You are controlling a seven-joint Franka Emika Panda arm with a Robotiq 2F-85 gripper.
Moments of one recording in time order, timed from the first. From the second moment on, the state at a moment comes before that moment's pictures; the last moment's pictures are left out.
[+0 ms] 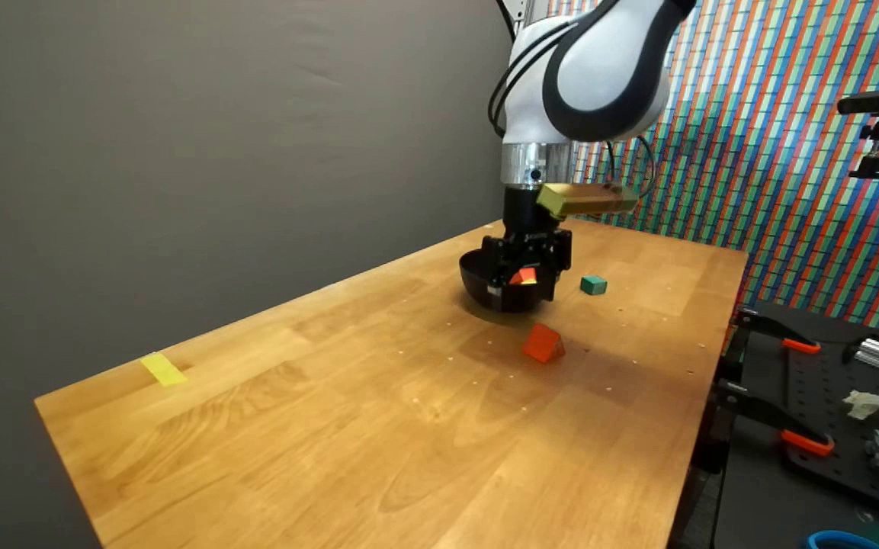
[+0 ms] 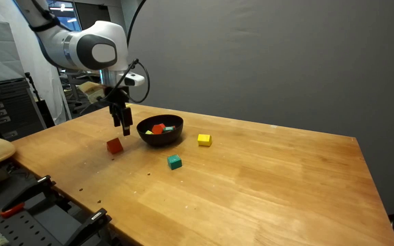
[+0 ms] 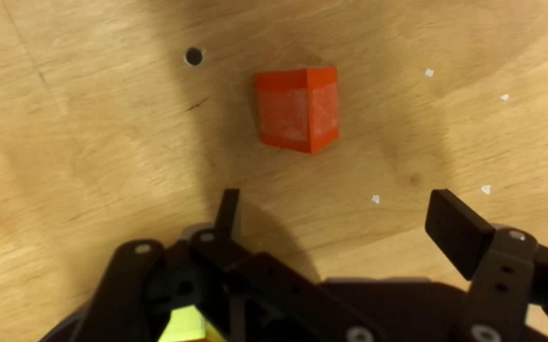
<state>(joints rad) 0.21 0.33 0.07 -2.37 0.14 2.66 0.44</state>
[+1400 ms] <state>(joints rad) 0.31 0.41 0.03 -2.42 0.10 2.67 0.75</state>
